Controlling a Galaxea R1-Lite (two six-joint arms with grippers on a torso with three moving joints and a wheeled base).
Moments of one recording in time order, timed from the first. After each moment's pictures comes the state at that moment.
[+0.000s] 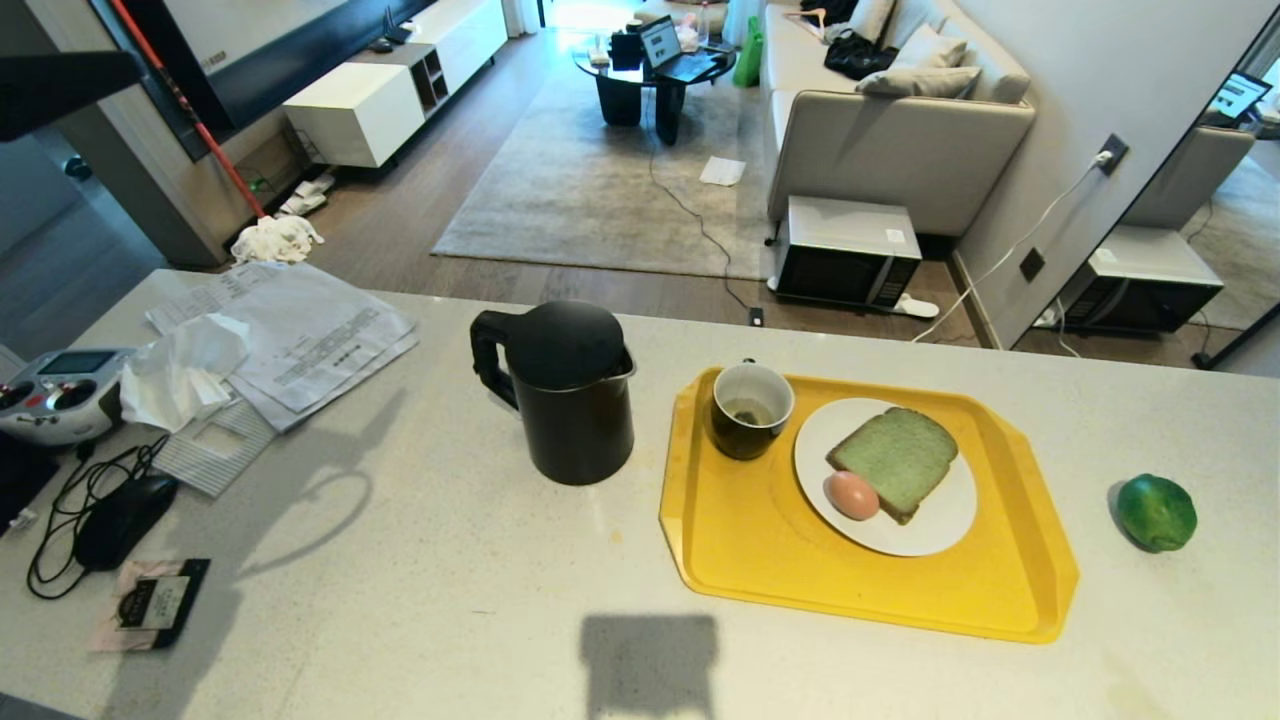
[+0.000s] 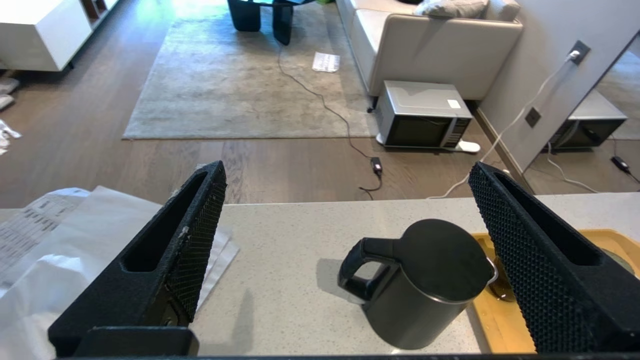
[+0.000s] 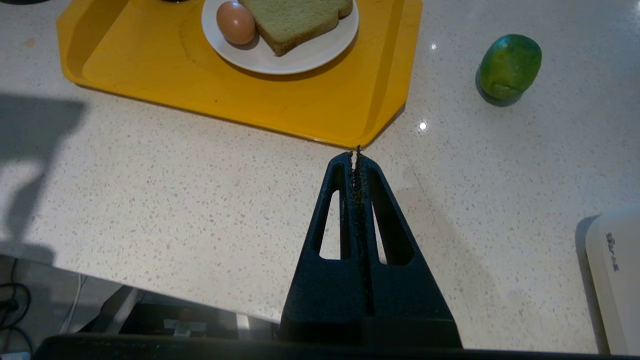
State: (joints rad) left arm 0.08 1.17 -1.13 -0.27 -0.35 -0.07; right arm 0.00 0.00 -0.07 0.17 0.02 -0.02
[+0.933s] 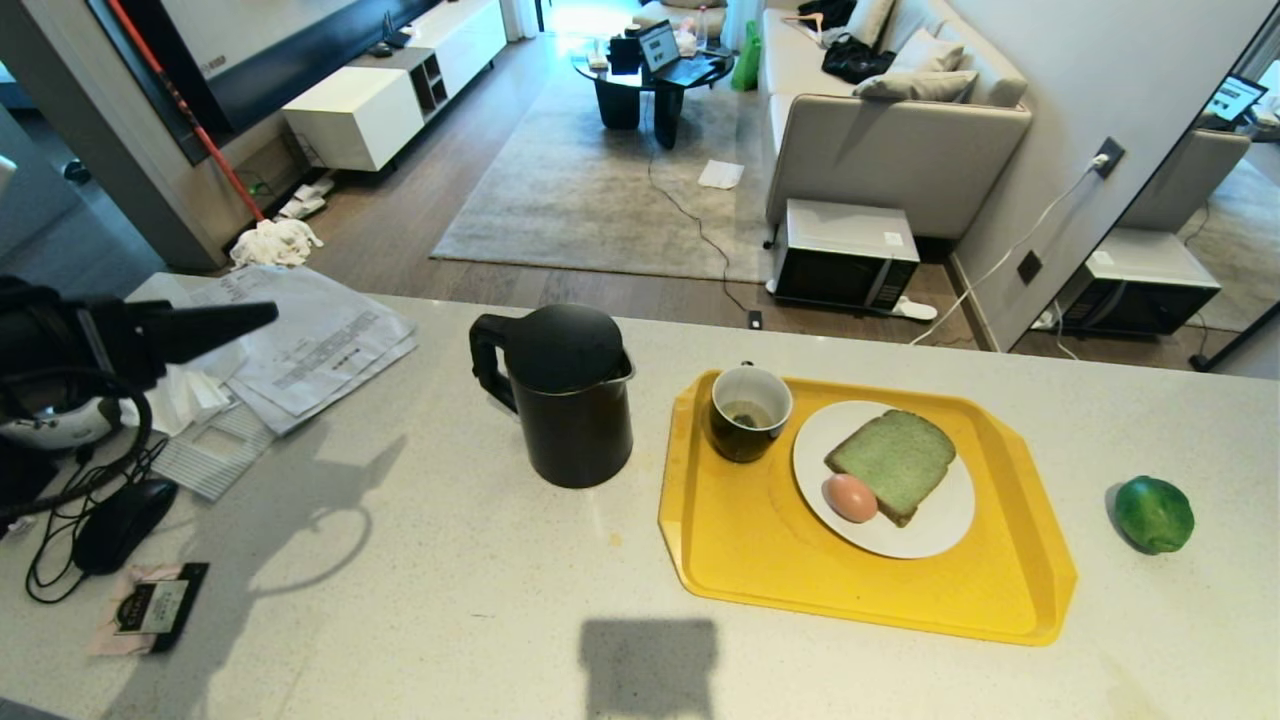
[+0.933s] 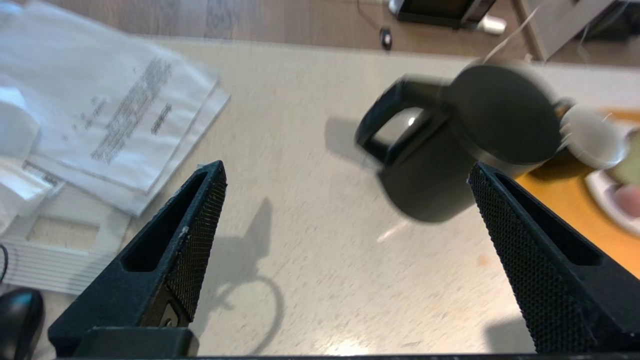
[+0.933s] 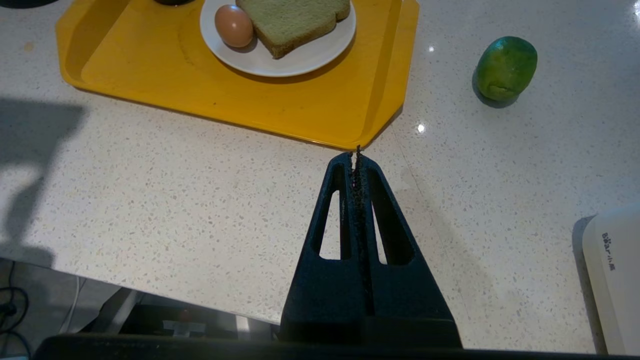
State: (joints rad) left arm 0.15 1.28 -0.88 -0.25 -0.40 0.00; right arm 0.00 0.00 -0.07 0.17 0.02 -0.02
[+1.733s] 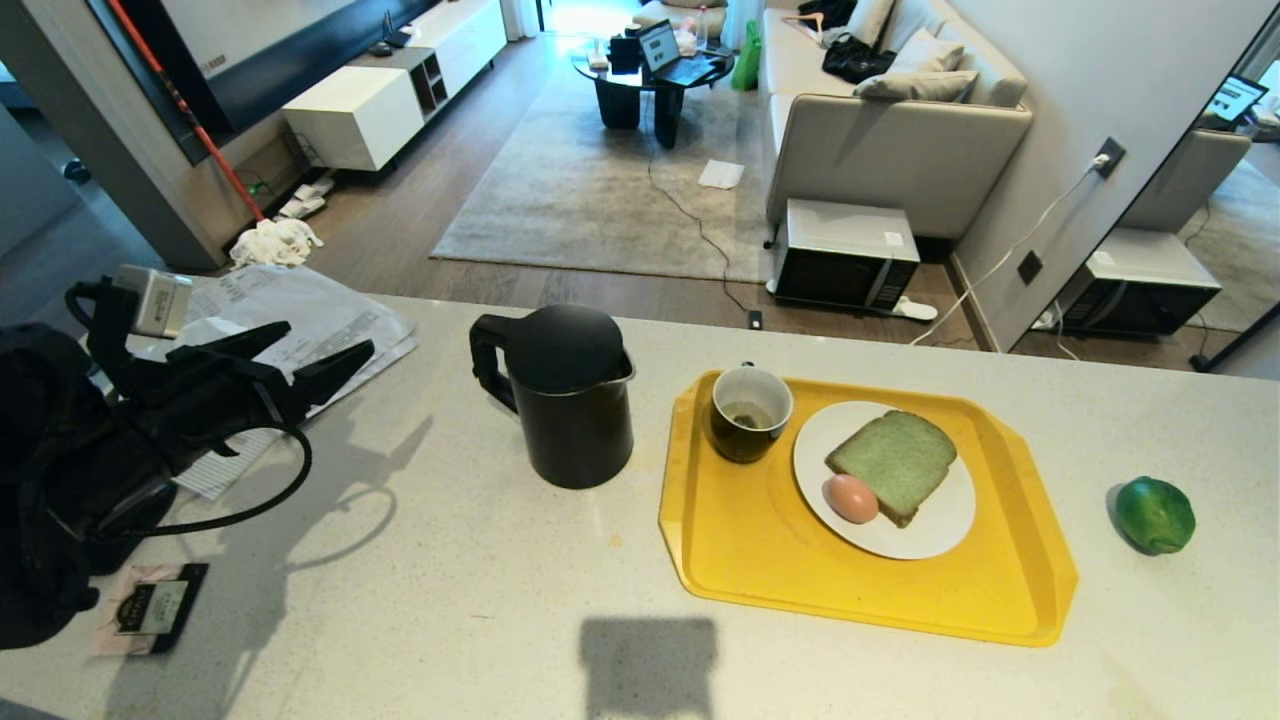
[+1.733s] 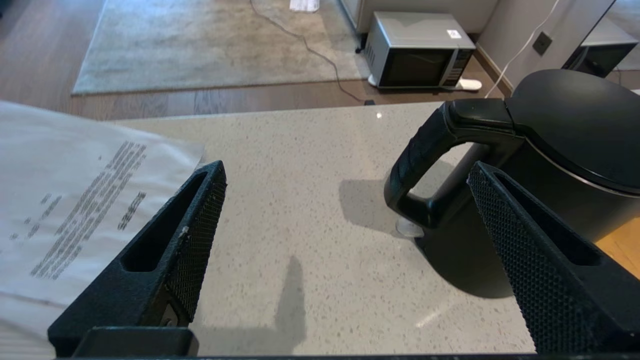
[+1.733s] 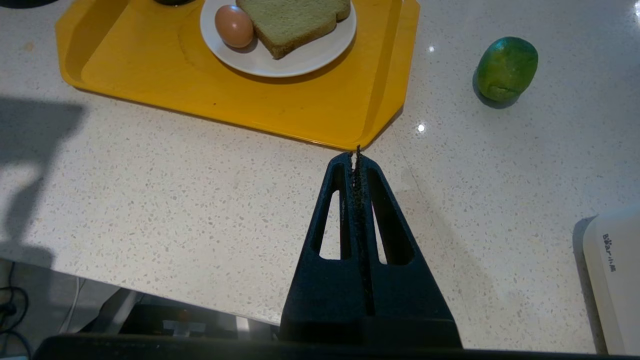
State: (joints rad) left arm 0.13 1.75 -0.62 -1.24 -0.51 -0.01; right arm 0.00 0.00 -0.07 0.17 0.02 -0.02
